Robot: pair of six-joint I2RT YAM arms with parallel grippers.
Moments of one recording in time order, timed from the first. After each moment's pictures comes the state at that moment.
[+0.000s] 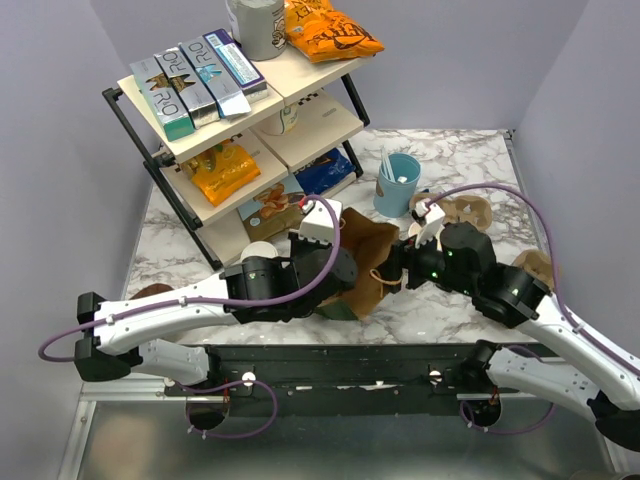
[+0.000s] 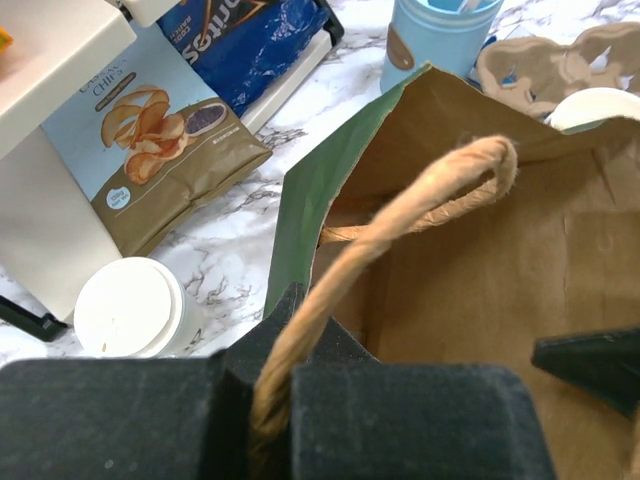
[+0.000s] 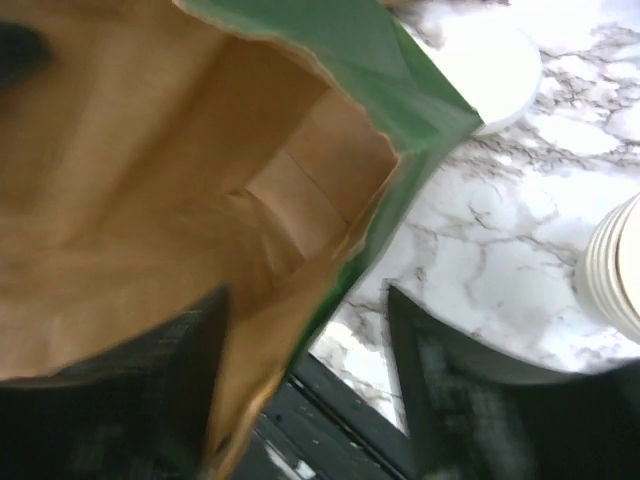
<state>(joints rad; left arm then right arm) -1.34 1.23 1.33 -0.79 -0.97 -0.62 0.83 0.83 0.91 -0.55 -0.02 0.39</state>
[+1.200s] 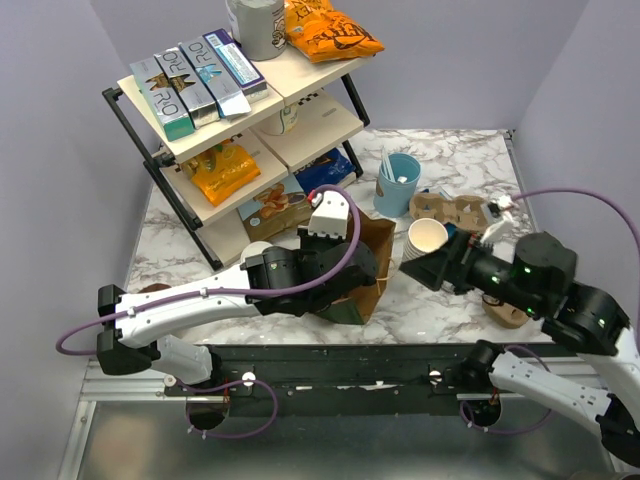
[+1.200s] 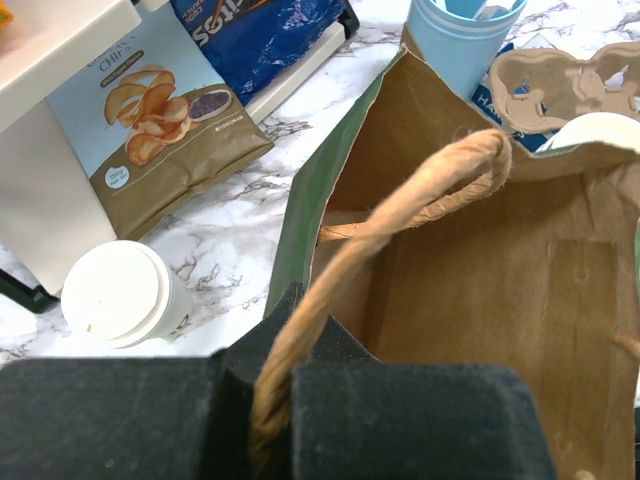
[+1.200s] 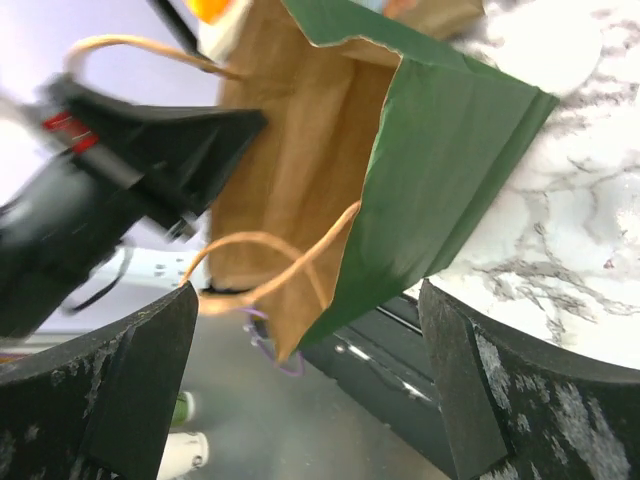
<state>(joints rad) -1.34 1.36 1.49 -0.95 -1.00 -0.79 0.83 0.67 1.16 -0.82 0.01 0.82</state>
